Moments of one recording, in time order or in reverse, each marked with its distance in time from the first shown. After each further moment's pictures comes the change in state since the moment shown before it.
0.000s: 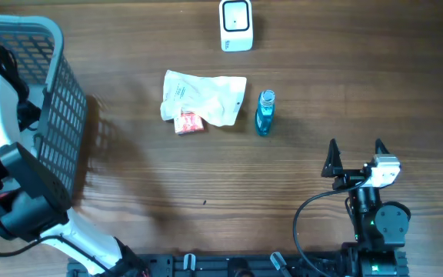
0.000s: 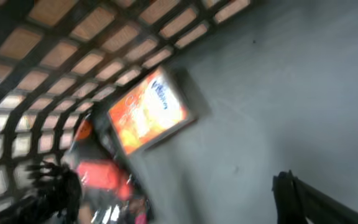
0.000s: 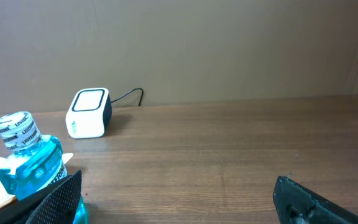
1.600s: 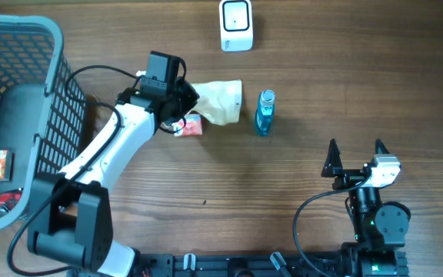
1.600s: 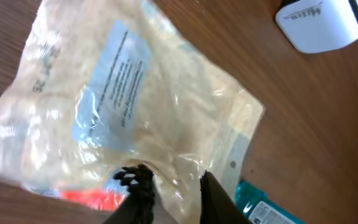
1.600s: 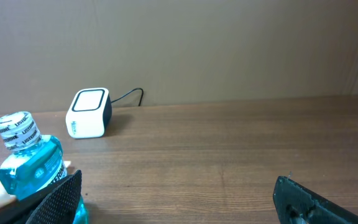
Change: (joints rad) left arm -0.794 -0.253 -0.439 0.584 0.734 -0.545; right arm 0.000 0.000 0.000 0.000 0.000 0.000
